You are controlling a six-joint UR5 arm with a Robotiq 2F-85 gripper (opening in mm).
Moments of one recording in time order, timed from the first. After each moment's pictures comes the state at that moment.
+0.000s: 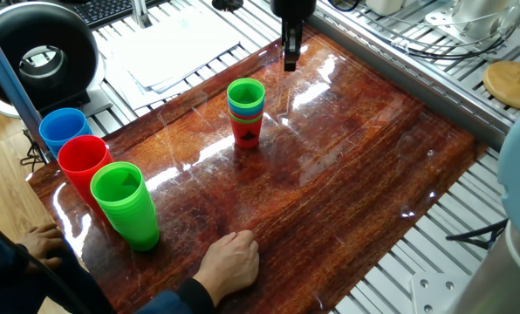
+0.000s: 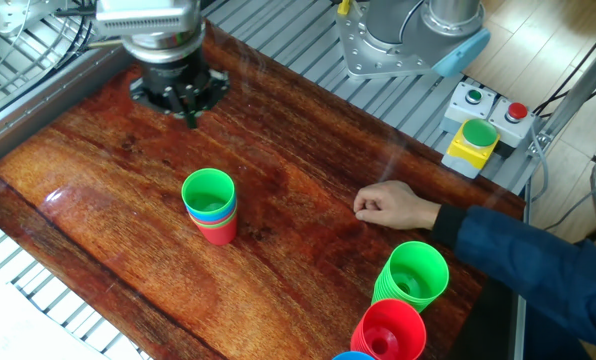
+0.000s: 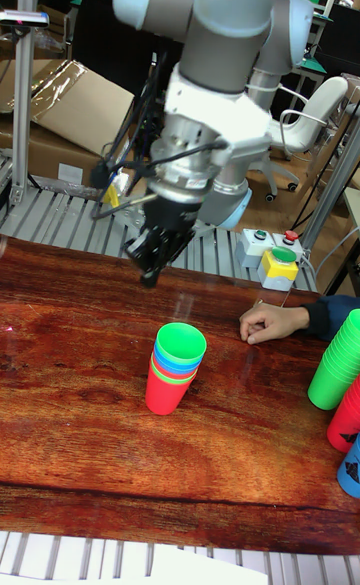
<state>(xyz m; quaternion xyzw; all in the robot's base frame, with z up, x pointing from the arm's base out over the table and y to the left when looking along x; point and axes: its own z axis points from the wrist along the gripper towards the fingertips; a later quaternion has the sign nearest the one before) 0.534 -0.028 0.209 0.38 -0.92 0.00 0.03</state>
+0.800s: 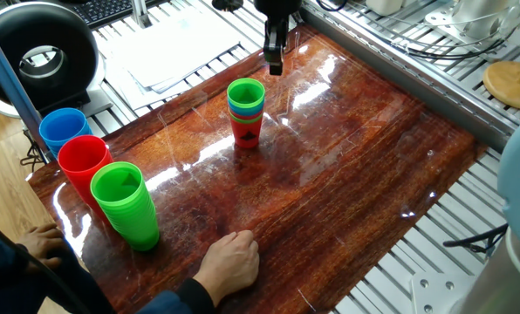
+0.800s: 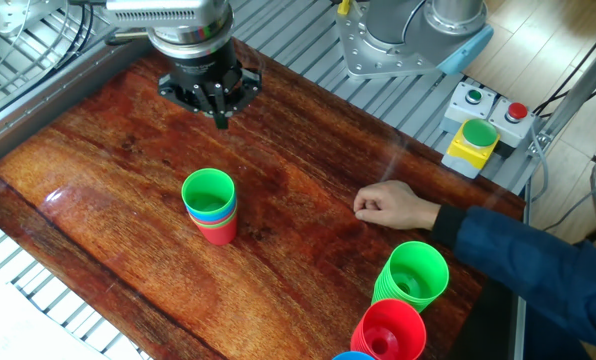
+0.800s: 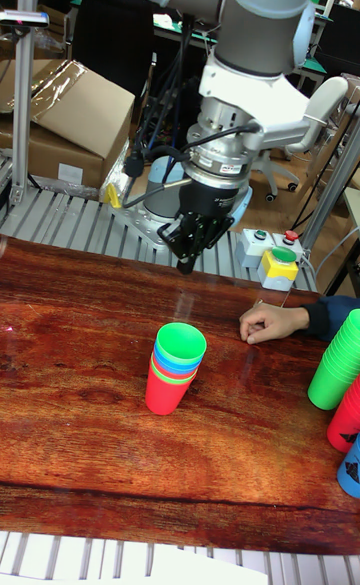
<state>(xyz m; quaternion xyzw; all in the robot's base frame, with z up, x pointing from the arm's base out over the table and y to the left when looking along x) 0.531 0.013 0.230 0.34 -0.94 -0.02 0.03</state>
